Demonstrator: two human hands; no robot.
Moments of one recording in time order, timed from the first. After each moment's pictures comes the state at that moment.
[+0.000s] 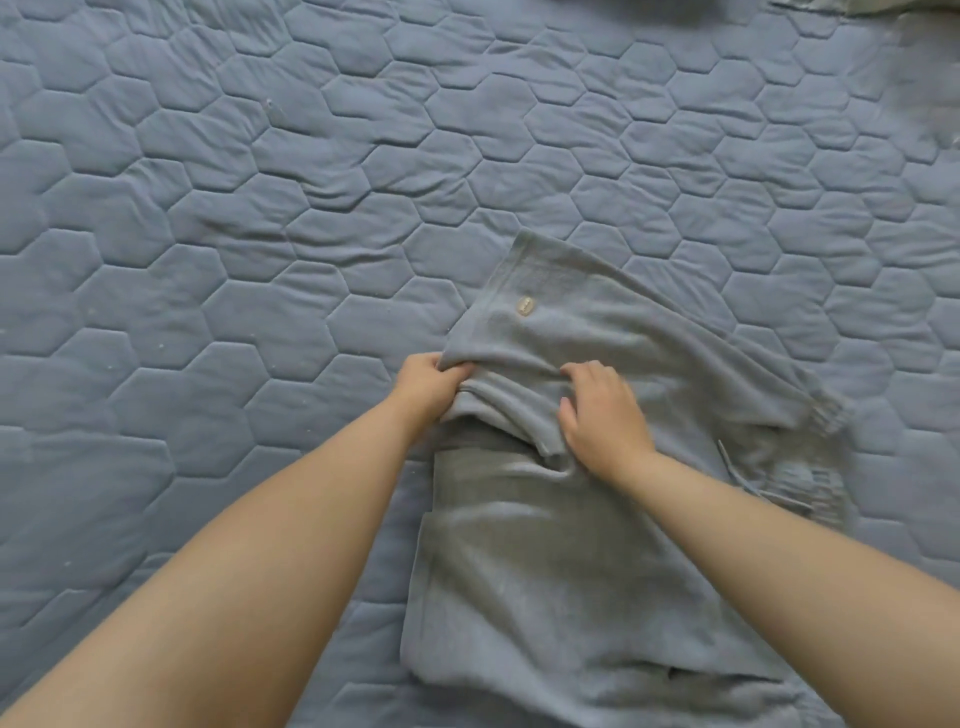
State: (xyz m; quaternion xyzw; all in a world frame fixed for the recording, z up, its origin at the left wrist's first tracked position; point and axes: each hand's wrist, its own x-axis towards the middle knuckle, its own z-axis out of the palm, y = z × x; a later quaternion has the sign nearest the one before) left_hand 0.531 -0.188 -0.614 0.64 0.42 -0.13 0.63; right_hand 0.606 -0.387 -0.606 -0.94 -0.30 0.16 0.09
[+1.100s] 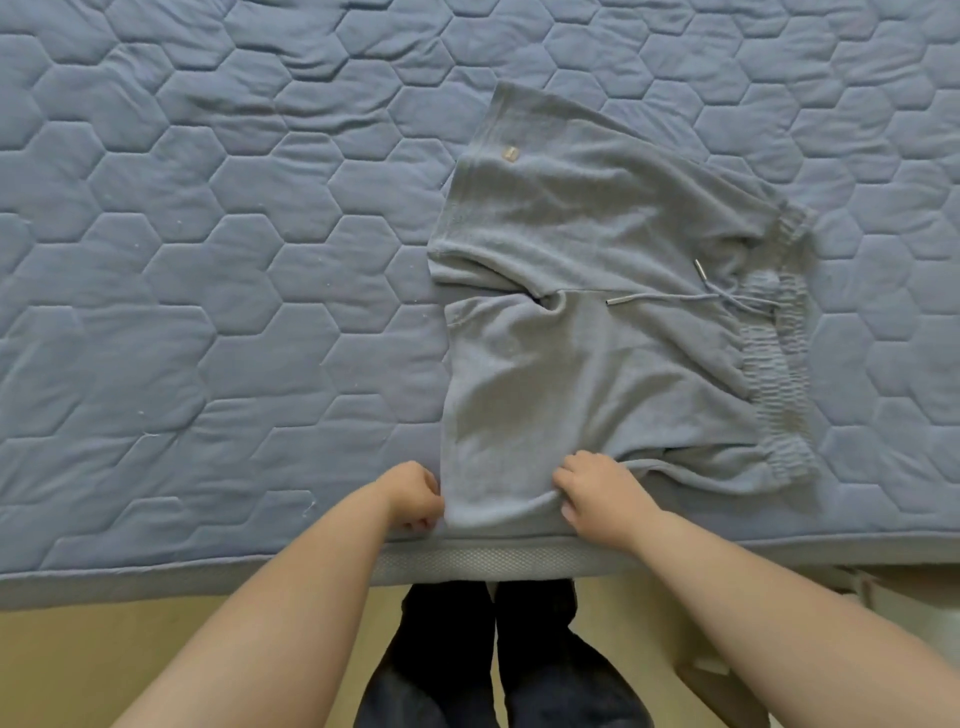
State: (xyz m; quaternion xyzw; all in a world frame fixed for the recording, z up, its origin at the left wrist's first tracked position) left_hand 0.282 -0.265 -0.610 0.68 0.31 -0.52 0.43; right_hand 0.366 -0.508 -0.607 -0.83 -0.43 0.35 -0.04
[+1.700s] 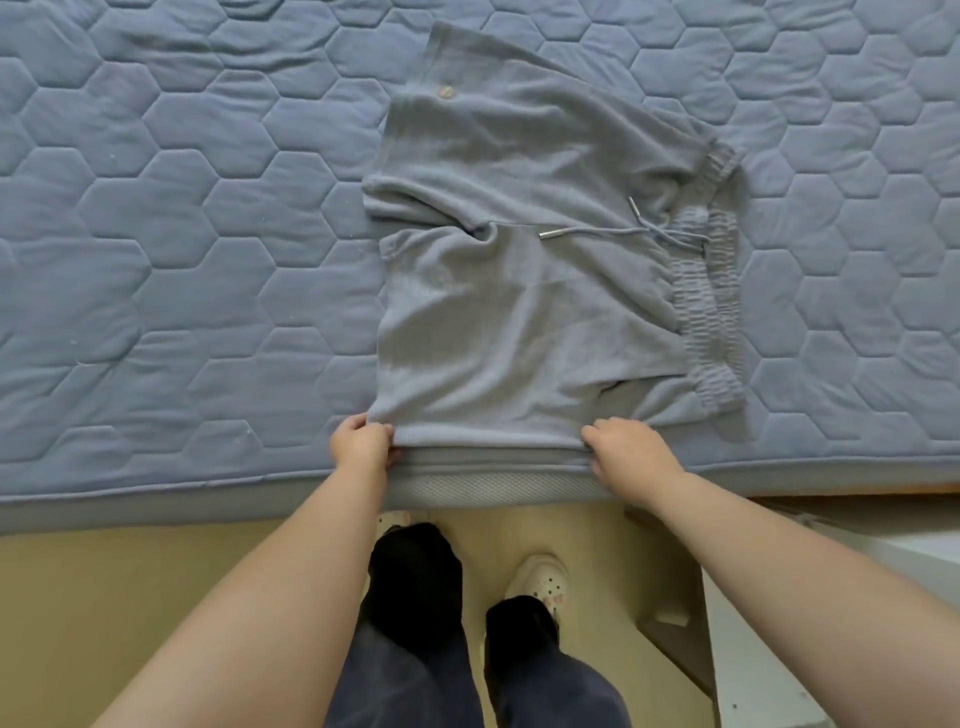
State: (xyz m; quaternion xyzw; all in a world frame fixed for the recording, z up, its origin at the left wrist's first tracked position) left_hand 0.256 -0.343 -0.620 0.41 0.68 -0.07 0.61; right_hand 0.362 -0.619 -0.598 -0.87 -0.35 0.33 -0.10
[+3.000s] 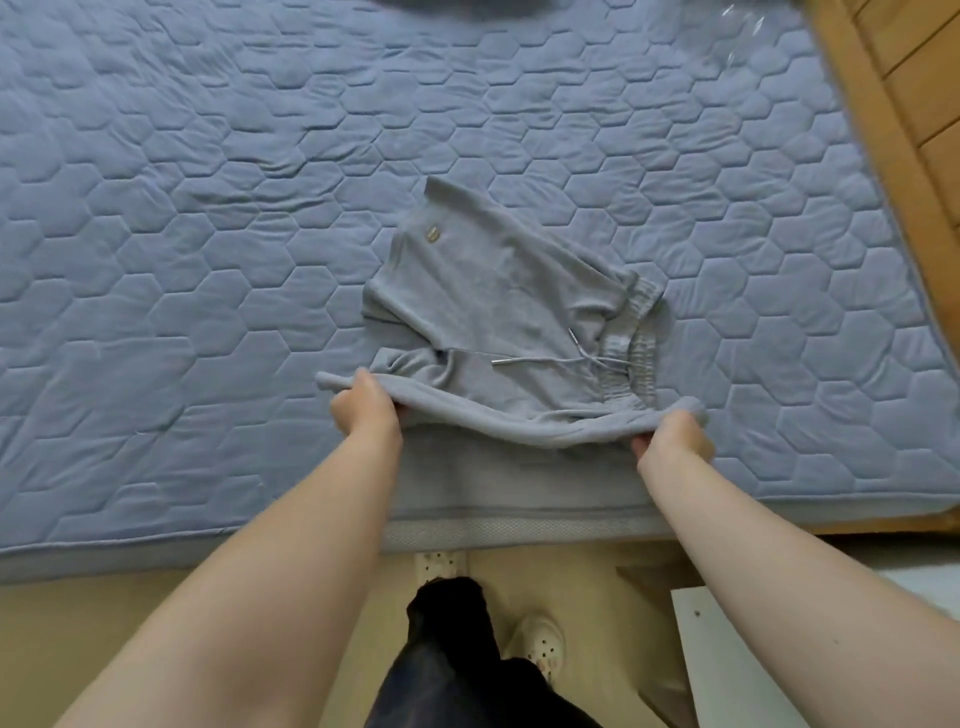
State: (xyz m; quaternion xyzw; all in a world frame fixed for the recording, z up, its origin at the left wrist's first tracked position) left_hand 0.361 -0.375 -0.475 0.40 0.72 0.11 0.56; right_hand 0.431 -0.646 -0.487 -0.59 0.50 0.12 0.62
